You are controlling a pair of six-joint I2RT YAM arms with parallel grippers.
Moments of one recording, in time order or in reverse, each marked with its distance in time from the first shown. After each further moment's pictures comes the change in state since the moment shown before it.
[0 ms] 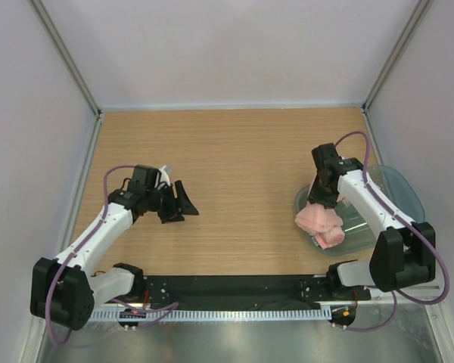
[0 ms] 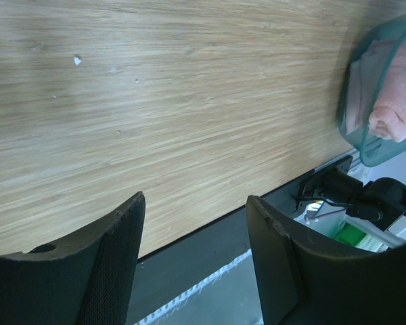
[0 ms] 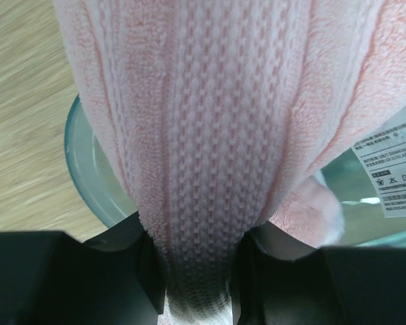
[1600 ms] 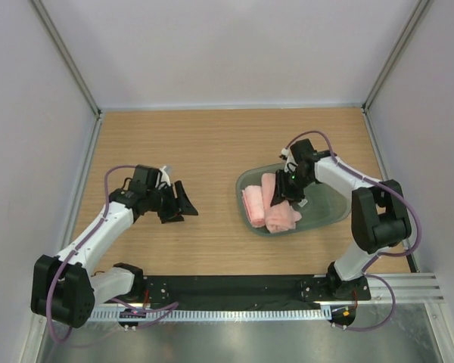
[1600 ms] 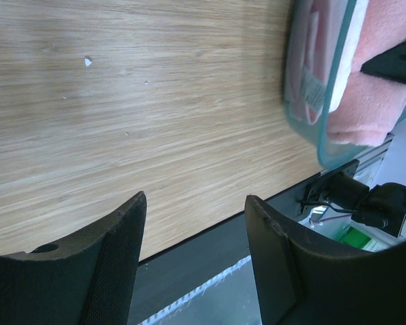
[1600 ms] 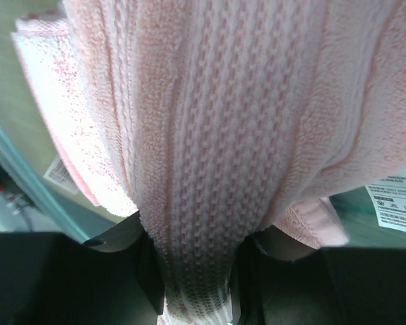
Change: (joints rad) left arm -0.001 0.016 0.000 0.000 -0.019 0.003; right arm 0.051 0.312 0.094 0.192 -0.613 -0.326
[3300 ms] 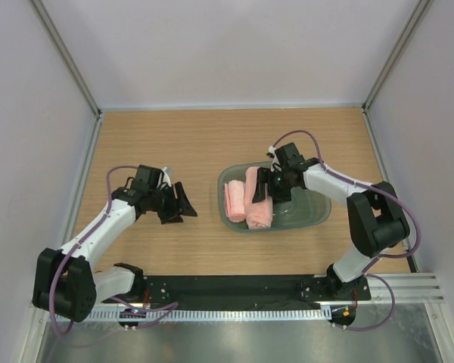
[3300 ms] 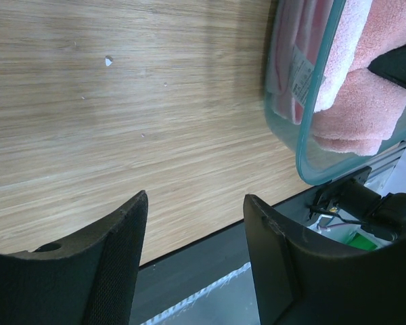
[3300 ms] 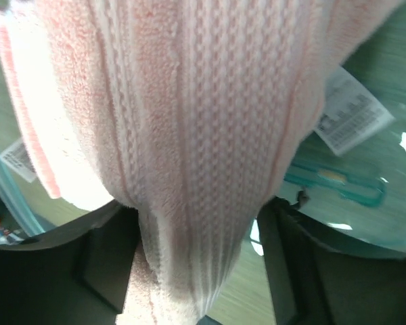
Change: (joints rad) left arm -0.003 0.041 0.000 -0.003 -0.034 0.000; right arm 0.159 -0.009 -0.091 0.296 0.010 0.141
